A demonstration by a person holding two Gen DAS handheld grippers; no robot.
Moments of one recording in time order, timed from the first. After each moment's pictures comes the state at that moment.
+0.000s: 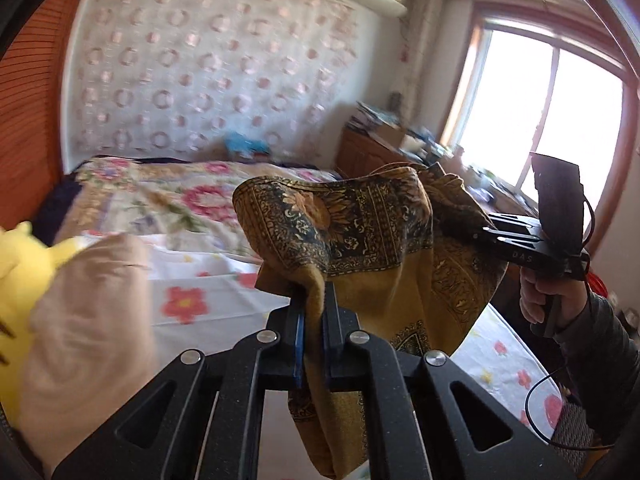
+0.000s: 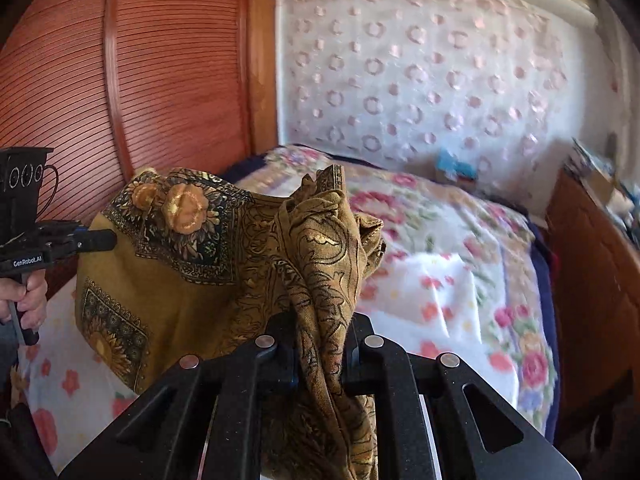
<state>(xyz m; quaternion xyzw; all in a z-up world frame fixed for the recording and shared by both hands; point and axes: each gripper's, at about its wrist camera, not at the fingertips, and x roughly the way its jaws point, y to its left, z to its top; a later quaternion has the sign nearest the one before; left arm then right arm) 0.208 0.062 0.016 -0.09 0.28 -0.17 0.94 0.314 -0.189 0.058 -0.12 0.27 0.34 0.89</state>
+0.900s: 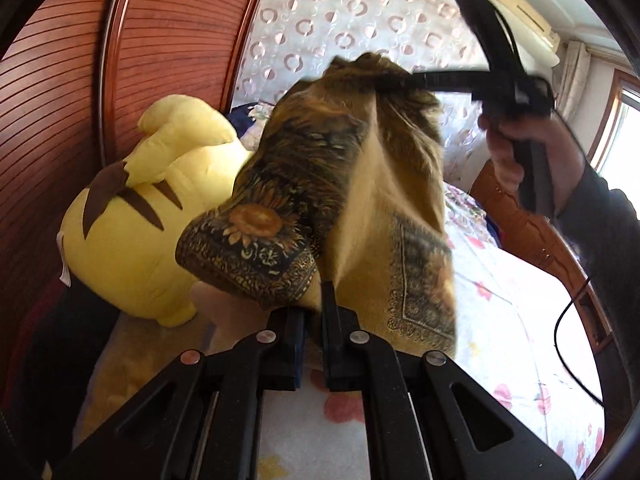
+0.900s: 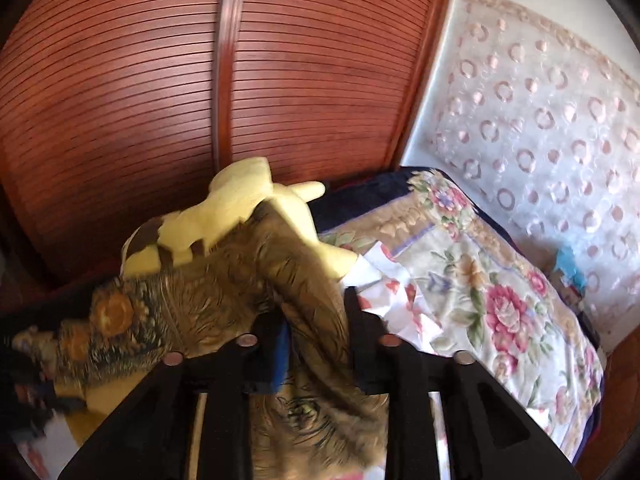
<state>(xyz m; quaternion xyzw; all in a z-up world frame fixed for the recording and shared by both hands) 0.123 0.208 -0.089 -0.20 0.33 0.10 0.92 0.443 0.201 0.046 -0.27 0.25 0.48 0.80</state>
